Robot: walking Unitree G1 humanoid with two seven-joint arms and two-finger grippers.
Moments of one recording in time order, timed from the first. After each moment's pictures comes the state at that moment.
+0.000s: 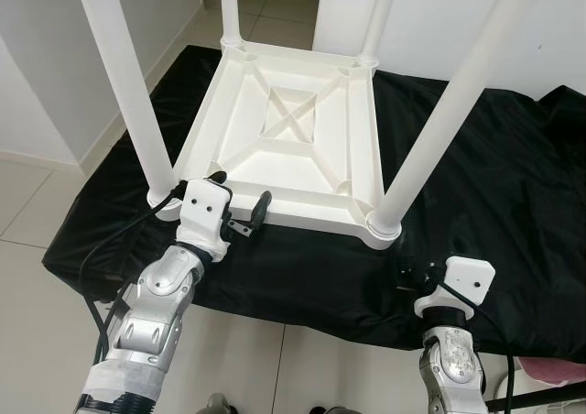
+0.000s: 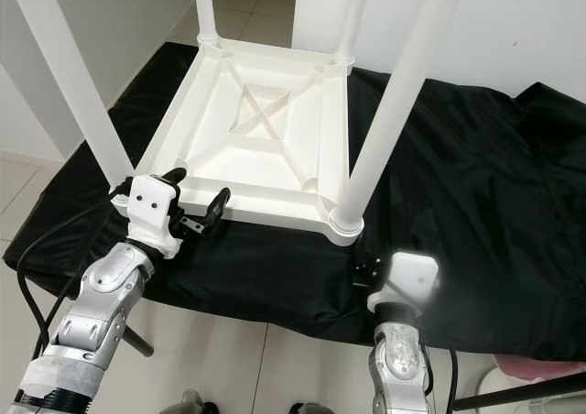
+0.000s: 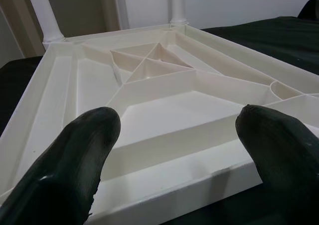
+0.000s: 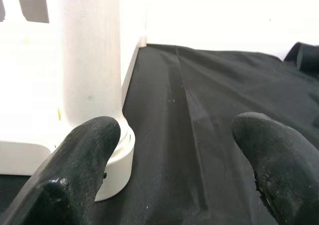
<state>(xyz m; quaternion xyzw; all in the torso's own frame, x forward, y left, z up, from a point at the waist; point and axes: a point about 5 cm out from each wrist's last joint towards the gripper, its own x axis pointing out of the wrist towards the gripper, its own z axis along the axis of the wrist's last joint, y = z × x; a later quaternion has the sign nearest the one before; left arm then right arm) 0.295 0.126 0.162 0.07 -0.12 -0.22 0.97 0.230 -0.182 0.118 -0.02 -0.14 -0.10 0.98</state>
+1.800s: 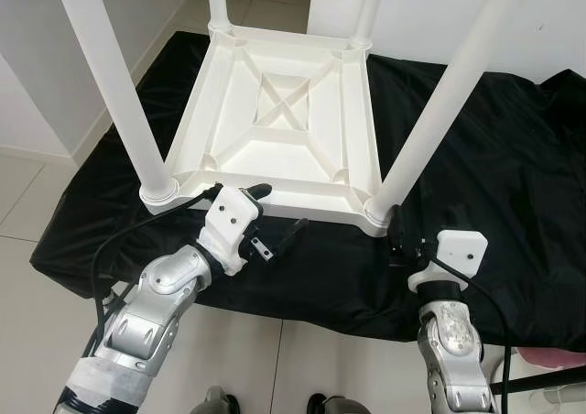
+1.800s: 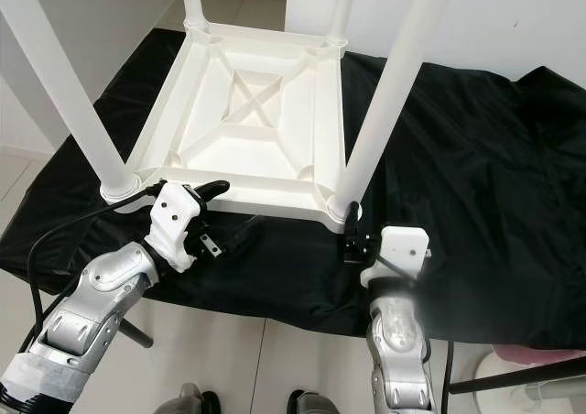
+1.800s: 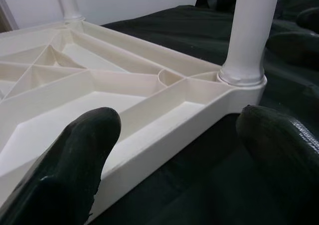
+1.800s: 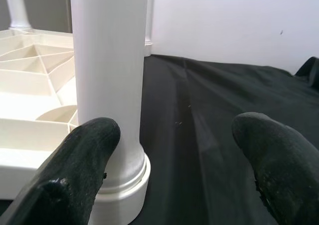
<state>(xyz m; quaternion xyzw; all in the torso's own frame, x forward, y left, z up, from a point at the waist) 0.277 0.102 0.174 0.09 -0.10 -0.39 0.91 0.254 -0.175 0.148 -0.03 -0.17 -0.07 0.98</state>
